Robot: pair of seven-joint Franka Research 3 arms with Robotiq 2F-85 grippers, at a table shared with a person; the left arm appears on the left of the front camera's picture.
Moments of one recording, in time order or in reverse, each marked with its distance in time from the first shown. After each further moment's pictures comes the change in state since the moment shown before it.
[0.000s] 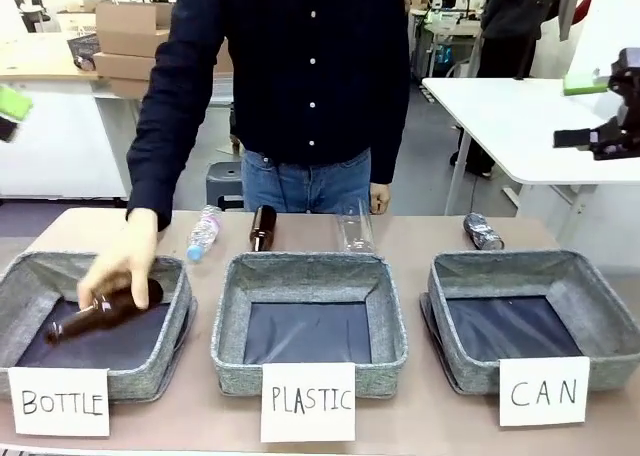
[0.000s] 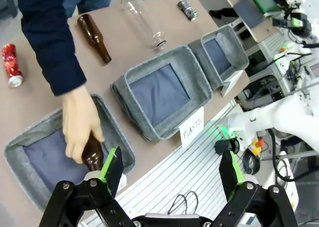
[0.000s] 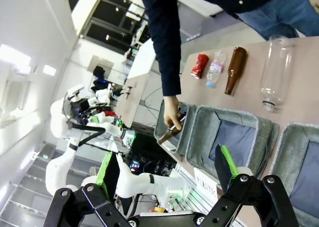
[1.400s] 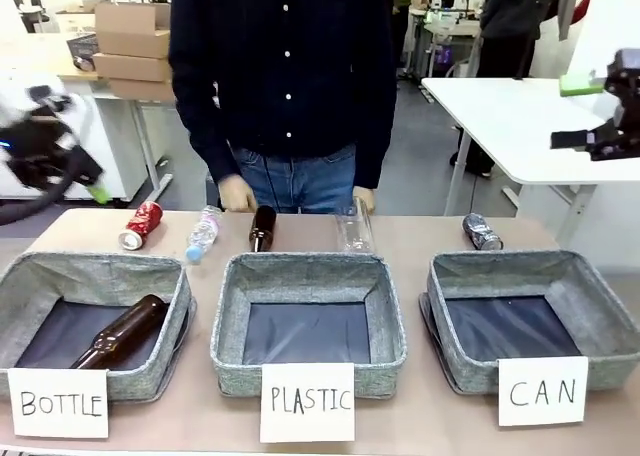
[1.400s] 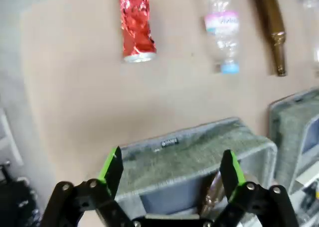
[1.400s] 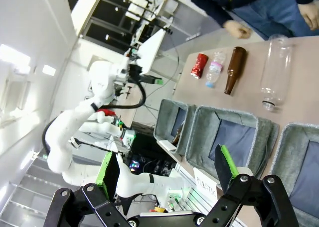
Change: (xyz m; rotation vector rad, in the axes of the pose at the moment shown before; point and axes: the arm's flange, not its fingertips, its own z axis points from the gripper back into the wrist) left arm 0.069 0.255 -0.153 0.437 0.358 0.257; right arm 0.000 -0.001 -0.001 -0.001 0.001 -0.001
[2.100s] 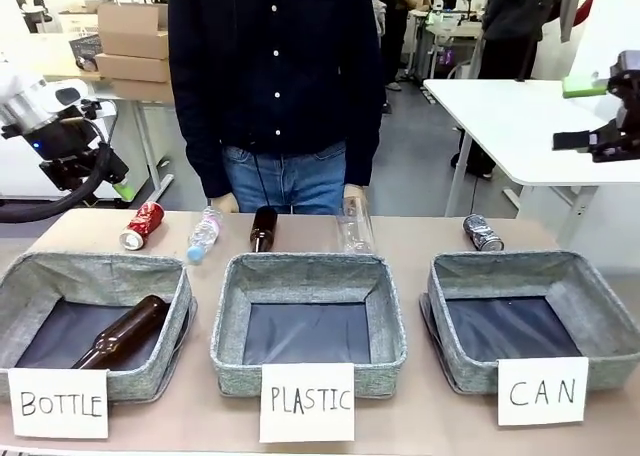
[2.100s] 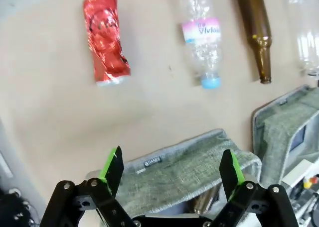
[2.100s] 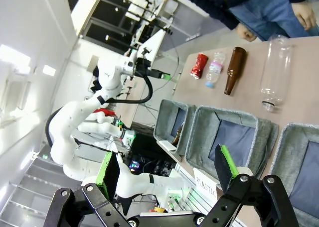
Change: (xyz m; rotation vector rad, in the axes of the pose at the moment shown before) left arm 0.033 -0.002 -0.016 -0.099 -0.006 -0.036; right arm 0.000 0.000 0.001 -0.001 -0.002 0.001
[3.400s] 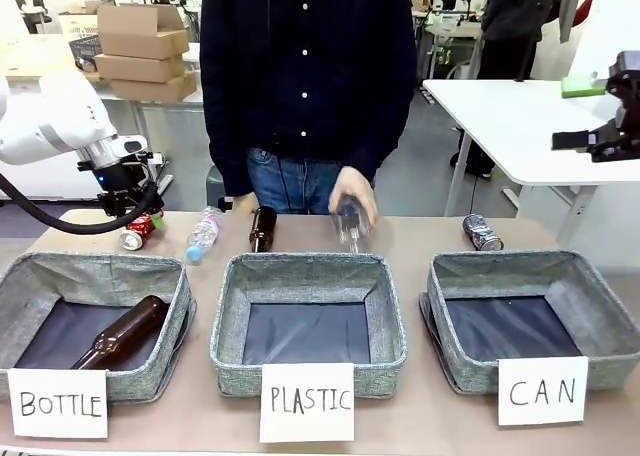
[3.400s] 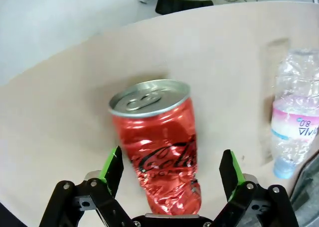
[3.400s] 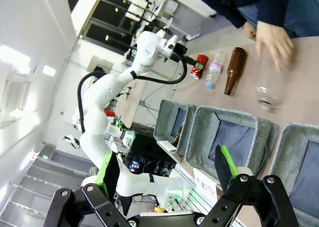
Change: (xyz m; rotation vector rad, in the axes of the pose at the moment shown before) left arm 0.112 0.088 -0.149 0.004 0.218 -0.020; right arm 0.000 0.000 0.000 0.000 -0.001 -0.001
